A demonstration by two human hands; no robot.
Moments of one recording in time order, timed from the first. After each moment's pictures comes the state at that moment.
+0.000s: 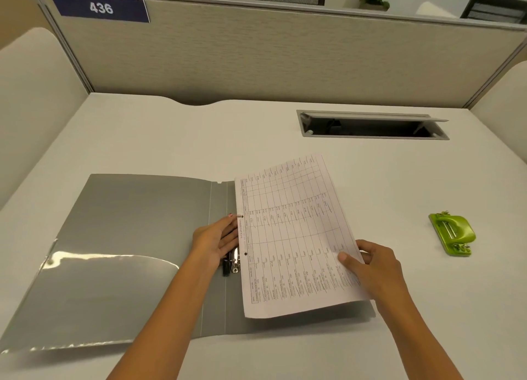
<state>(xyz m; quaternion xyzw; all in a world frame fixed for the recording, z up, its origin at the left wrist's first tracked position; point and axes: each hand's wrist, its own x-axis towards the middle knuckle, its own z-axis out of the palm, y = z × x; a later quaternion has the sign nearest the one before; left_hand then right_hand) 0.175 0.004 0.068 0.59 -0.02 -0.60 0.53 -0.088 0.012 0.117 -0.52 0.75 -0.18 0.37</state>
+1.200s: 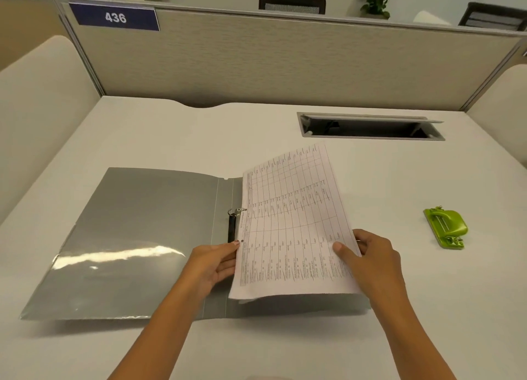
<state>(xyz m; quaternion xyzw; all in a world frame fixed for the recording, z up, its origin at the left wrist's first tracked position) 0.163 0.068 0.077 0.66 -0.11 -0.60 0.44 -0.078 0.045 0.148 -0.56 0.72 -0.24 0.33</state>
